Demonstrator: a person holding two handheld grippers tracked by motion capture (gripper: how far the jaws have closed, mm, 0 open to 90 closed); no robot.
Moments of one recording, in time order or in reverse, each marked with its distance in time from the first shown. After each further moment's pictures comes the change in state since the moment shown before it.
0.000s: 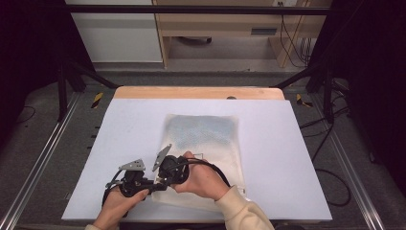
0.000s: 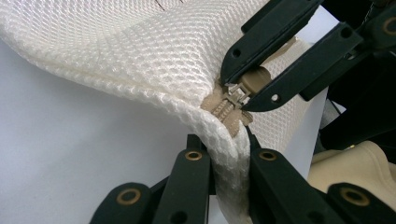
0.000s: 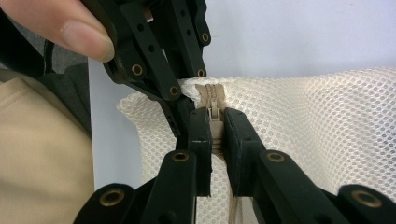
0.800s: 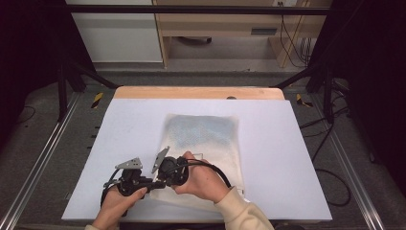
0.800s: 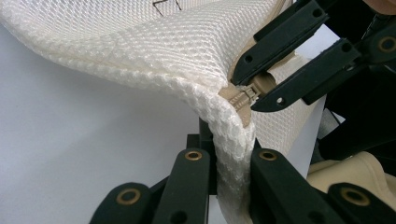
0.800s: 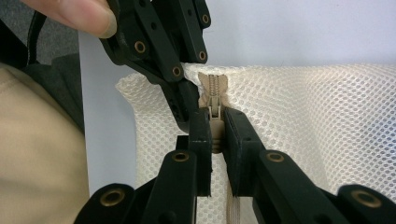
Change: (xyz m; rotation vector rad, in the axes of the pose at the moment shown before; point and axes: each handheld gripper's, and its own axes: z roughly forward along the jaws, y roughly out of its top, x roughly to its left) left arm 0.001 0.002 -0.006 -0.044 0.002 -0.019; right arm 0.006 0.003 -0.006 0.029 -0.056 -0.028
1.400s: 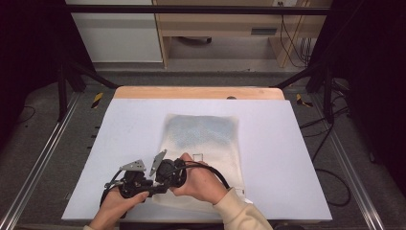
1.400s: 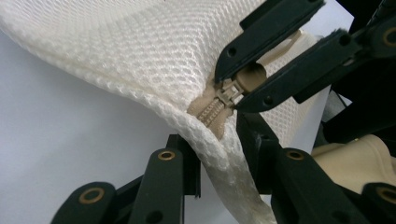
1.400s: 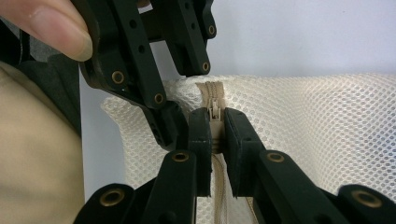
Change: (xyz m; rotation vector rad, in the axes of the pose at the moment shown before) left arm -0.006 -0.001 0.004 0.084 0.014 0.008; right arm 0.005 0.002 0.007 -0.007 -0.013 -0.031
